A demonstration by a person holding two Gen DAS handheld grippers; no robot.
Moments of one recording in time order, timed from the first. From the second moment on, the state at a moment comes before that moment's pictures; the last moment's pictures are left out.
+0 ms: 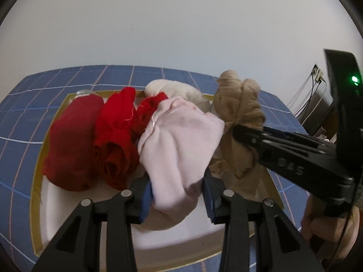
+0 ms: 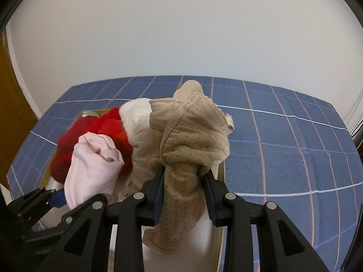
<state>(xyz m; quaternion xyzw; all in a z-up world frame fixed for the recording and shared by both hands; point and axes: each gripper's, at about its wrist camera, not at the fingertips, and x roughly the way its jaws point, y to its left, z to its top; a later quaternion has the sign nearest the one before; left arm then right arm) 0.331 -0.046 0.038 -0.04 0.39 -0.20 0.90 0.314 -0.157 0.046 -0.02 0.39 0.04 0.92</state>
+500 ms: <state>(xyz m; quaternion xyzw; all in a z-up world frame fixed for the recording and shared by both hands) 0.362 -0.067 0.017 -0.04 0.43 -0.18 0.88 0.345 -0.145 0.032 -0.02 0.42 0.04 0.91</state>
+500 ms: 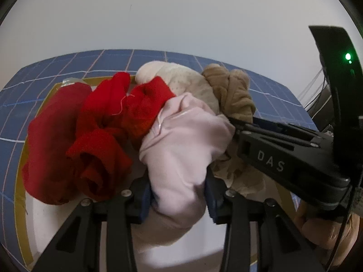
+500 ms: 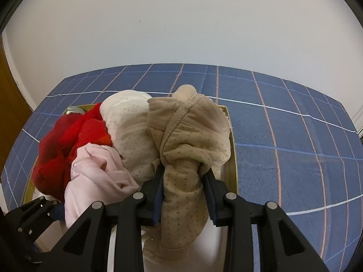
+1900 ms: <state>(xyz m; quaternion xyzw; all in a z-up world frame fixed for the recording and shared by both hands) 0.235 -0.035 0.059 0.02 0.31 -0.12 0.94 0.177 -0.163 0.065 0.15 0.28 0.11 0.94</state>
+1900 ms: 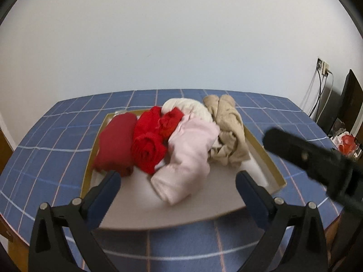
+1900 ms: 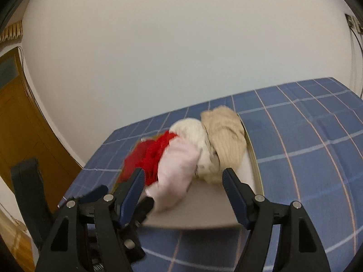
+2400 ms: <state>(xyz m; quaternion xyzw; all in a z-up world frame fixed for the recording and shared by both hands) 0.183 -0.008 0.041 0.02 0.27 -0.09 0.96 0.110 -0.152 0.043 0.13 0.24 0.07 0.96</state>
